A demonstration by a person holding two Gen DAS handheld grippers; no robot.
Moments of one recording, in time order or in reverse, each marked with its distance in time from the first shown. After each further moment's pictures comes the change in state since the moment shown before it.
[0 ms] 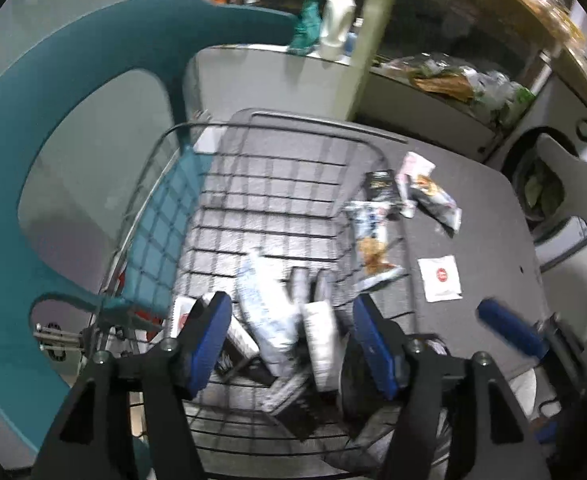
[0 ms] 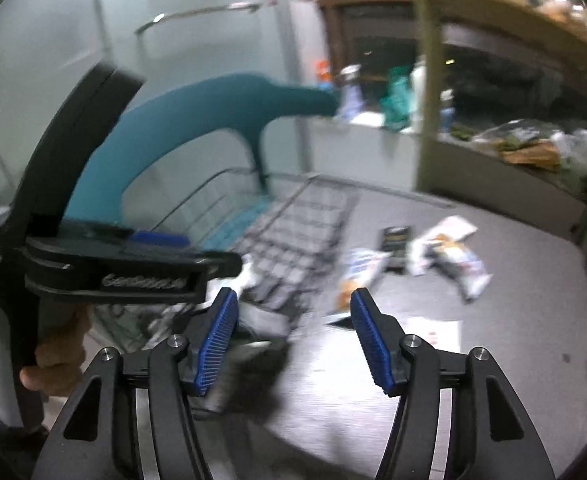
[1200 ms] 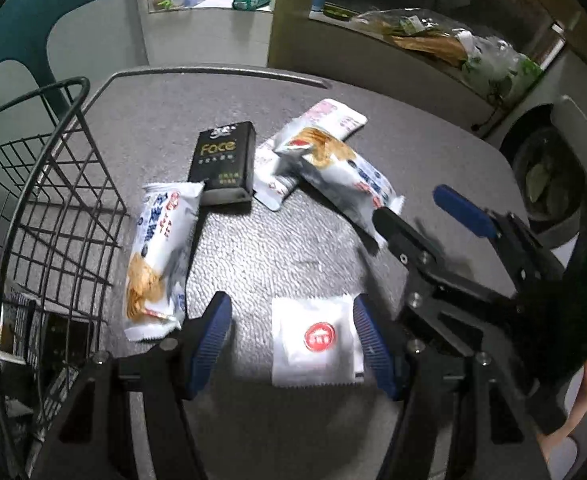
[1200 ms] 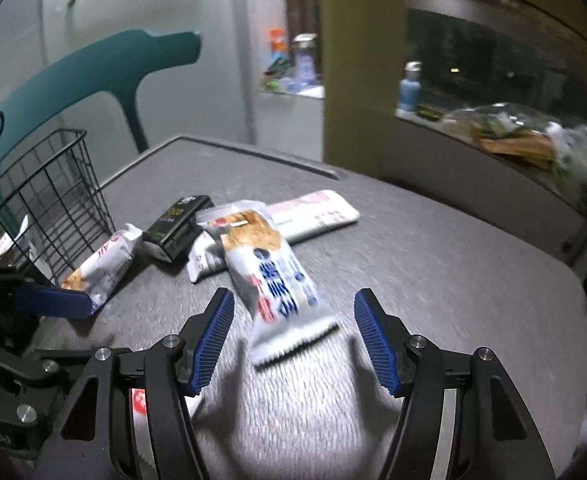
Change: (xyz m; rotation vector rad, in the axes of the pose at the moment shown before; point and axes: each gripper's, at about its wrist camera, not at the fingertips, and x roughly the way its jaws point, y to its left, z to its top) left arm 0.156 -0.172 0.024 -0.071 0.107 -0.016; right arm 0.178 -0.213 -0.006 -0.137 0.097 0.010
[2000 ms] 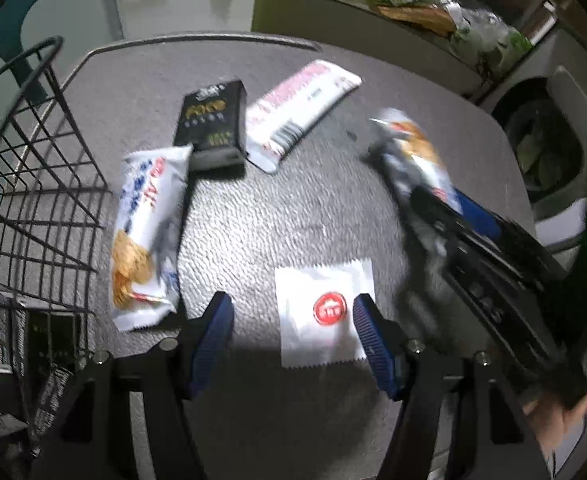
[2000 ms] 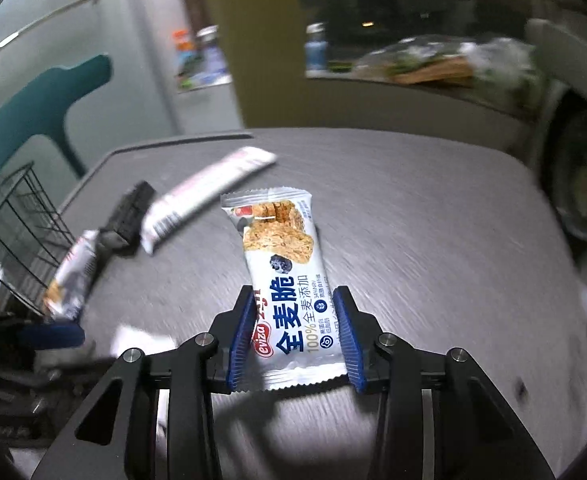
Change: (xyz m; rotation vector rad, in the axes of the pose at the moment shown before) left arm 0.015 0.001 -0.011 0.062 0.102 -0.049; right arm -0.053 -0.003 -0.064 0.379 0.048 -0.272
